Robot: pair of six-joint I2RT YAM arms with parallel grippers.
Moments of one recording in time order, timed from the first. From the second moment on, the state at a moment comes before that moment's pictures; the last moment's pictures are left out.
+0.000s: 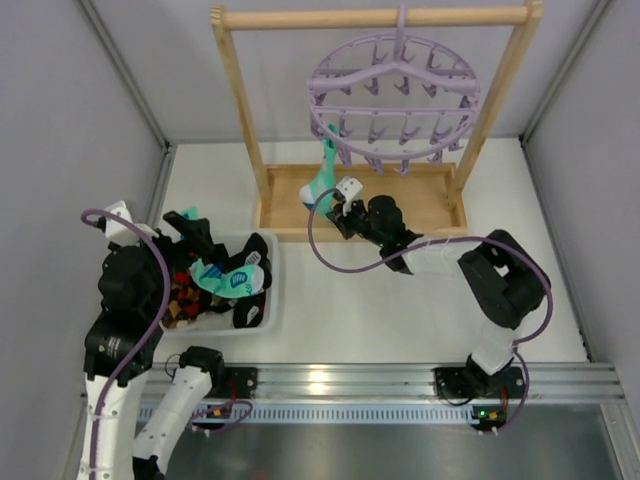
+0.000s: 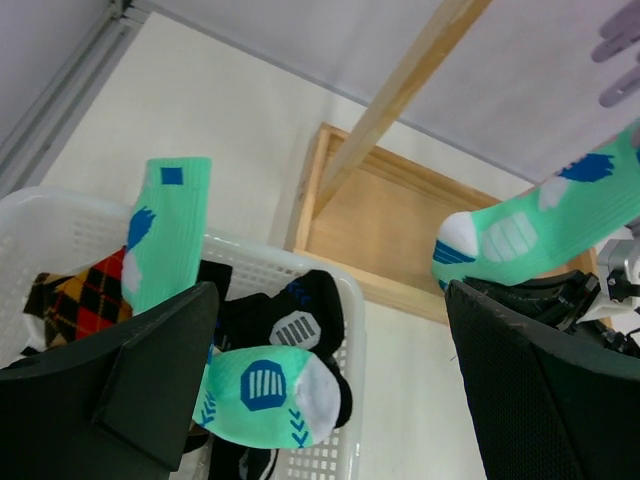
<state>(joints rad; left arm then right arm) -0.18 0.53 1.07 -0.72 -0.28 -0.48 0.68 1.79 0.93 0.67 -0.18 -0.11</state>
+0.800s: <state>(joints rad) -0.32 1.01 1.38 -0.48 0.10 -0.55 0.97 1.19 0.64 0.46 0.16 -0.08</state>
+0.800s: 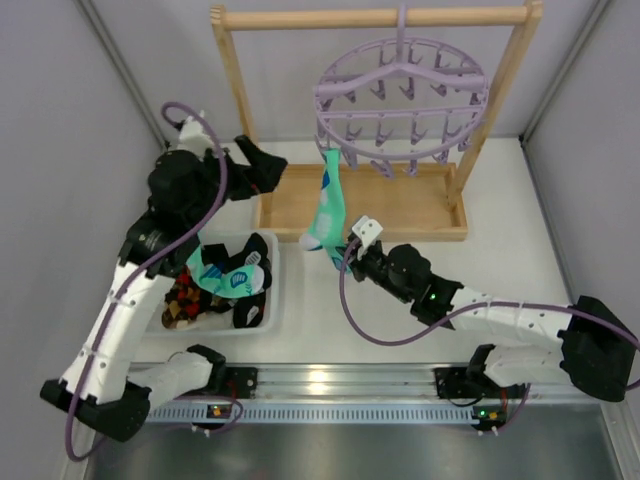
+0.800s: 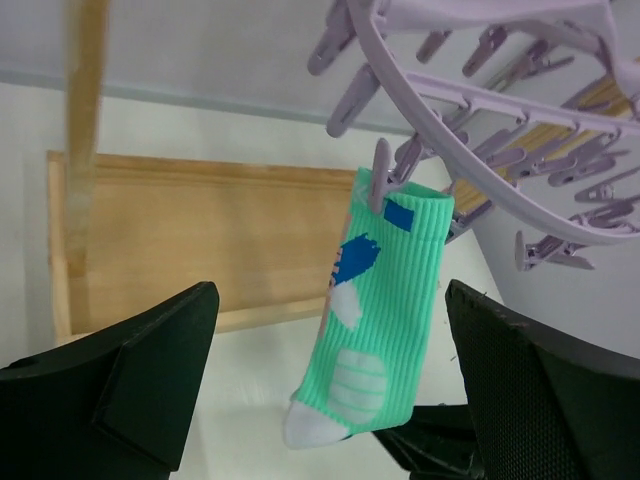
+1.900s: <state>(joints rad) -0.96 1.57 1.77 -0.47 -0.73 -0.30 1.15 1.29 0.65 0.42 0.50 -0.06</state>
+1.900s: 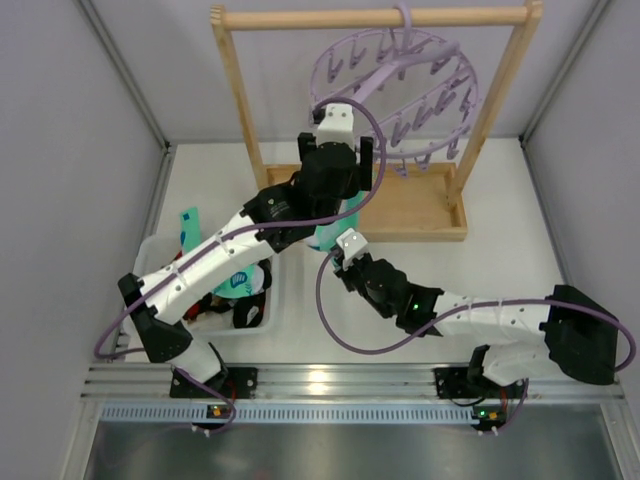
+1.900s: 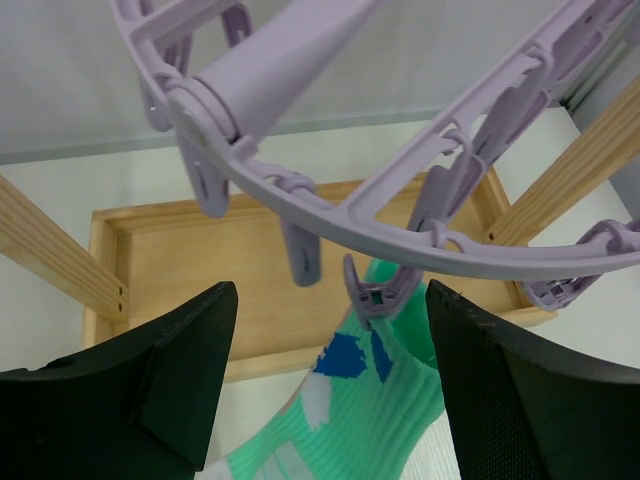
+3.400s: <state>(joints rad) -0.90 1.64 1.74 -0.37 -0.76 -0.24 1.18 1.24 0.66 0.42 0.47 -0.06</state>
